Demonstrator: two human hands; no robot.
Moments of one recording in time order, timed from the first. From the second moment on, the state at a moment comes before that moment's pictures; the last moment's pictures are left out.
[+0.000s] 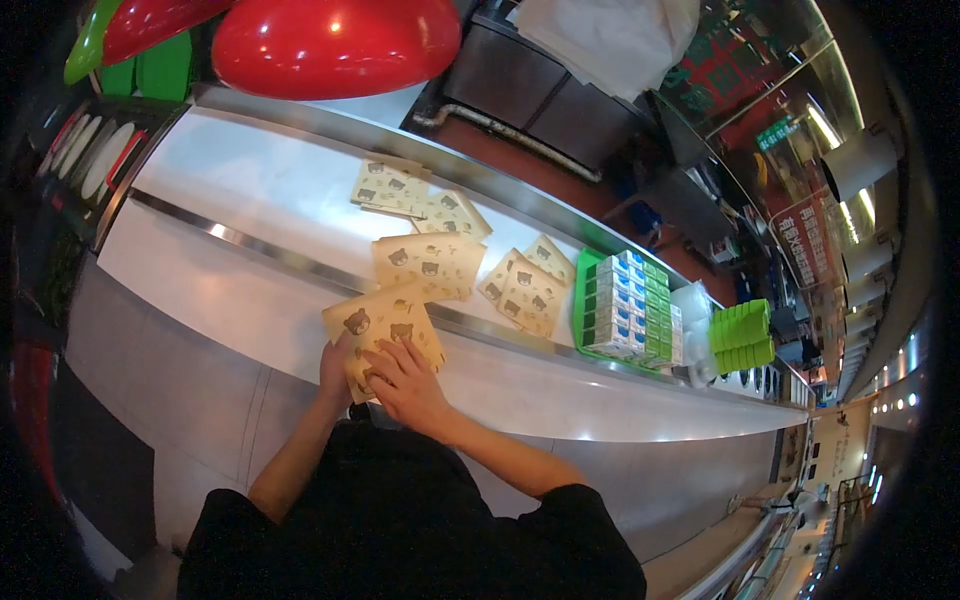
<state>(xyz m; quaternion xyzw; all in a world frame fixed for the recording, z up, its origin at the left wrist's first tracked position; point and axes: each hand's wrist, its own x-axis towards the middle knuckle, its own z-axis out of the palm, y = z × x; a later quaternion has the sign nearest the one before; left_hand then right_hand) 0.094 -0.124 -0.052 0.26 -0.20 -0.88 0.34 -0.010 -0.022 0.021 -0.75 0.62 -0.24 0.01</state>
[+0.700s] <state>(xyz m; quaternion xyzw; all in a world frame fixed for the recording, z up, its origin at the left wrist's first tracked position) 0.124 -0.097 -0.056 0.35 -0.39 -0.83 0.19 -0.028 0.013 -0.012 -0.24 0.65 -0.60 0.40</state>
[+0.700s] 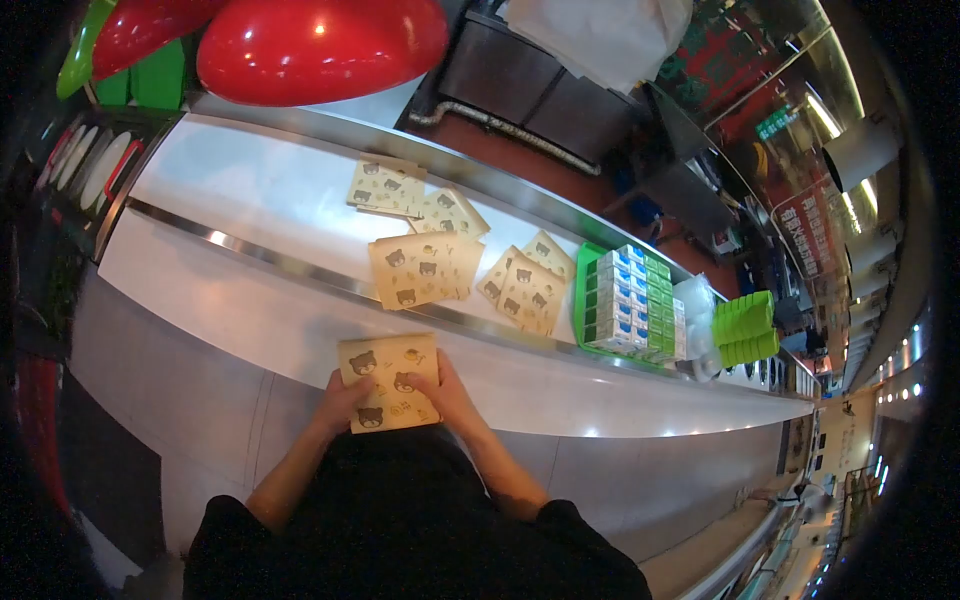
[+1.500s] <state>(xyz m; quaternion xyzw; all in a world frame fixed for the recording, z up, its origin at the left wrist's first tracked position) 0.121 -0.116 -0.016 0.33 -0.48 -0.81 0.08 -0.030 0.030 -0.007 -0.33 0.65 -0.56 0.40</state>
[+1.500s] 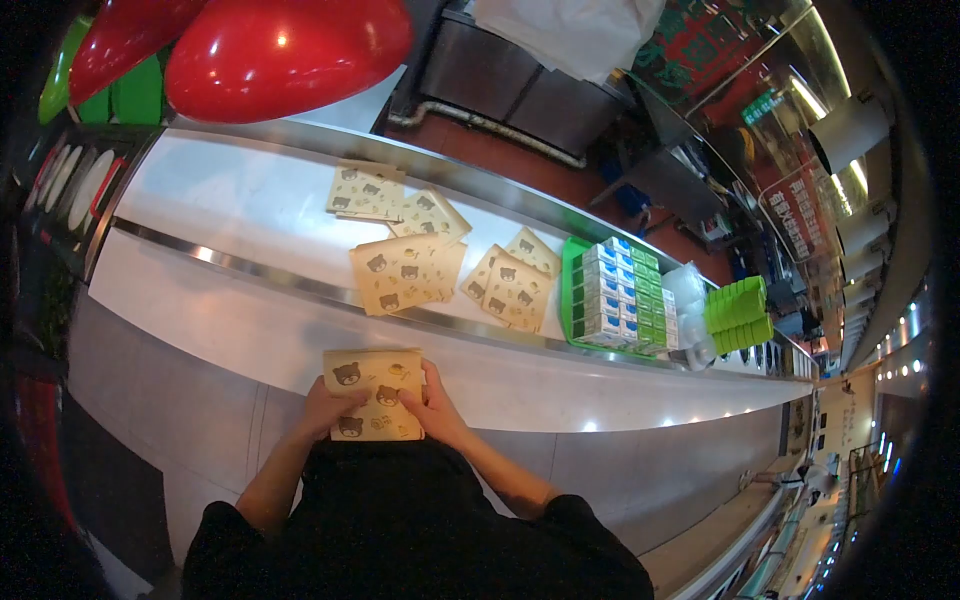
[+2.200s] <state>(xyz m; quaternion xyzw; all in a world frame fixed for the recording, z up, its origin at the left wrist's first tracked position) 0.110 -0.103 -0.020 0.29 -0.45 -0.84 0.08 -0.050 0.050 -0.011 -0.19 0.59 -0.55 0.56</state>
